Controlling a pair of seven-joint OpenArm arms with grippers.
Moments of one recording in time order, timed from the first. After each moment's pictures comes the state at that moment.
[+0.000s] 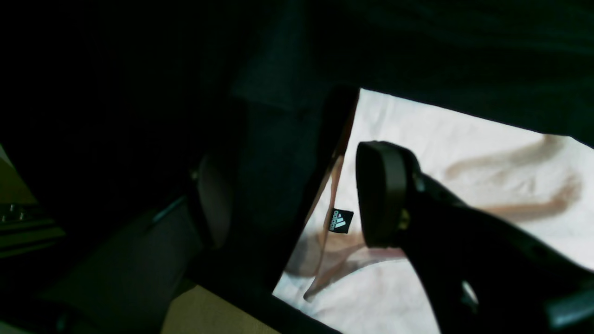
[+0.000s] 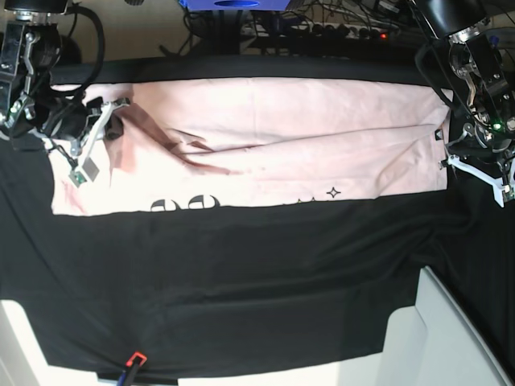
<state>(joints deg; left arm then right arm) 7.9 -12.0 -34.5 93.2 -1.2 -7.7 47.8 -13.6 8.8 16.7 95.4 27.0 34.7 -69.4</state>
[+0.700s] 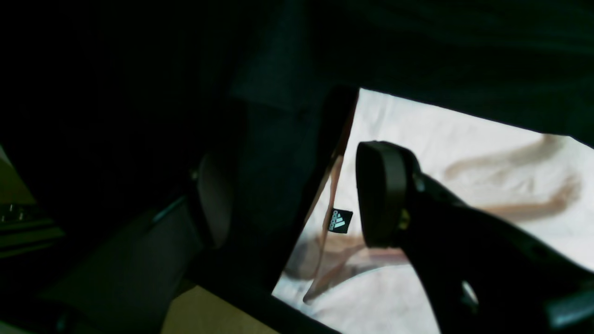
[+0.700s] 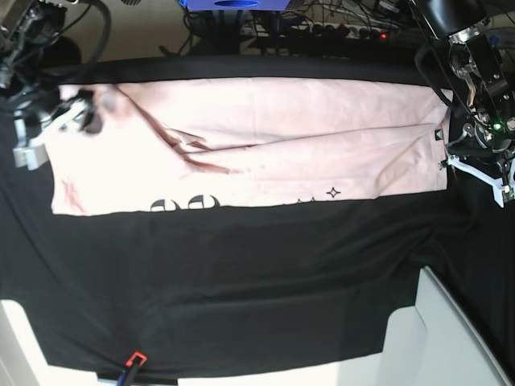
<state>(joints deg) 7.9 -12.0 -34.5 93.2 -1.2 -7.7 47.8 -14.1 -3.9 42.9 101.3 27.0 34.7 -69.0</state>
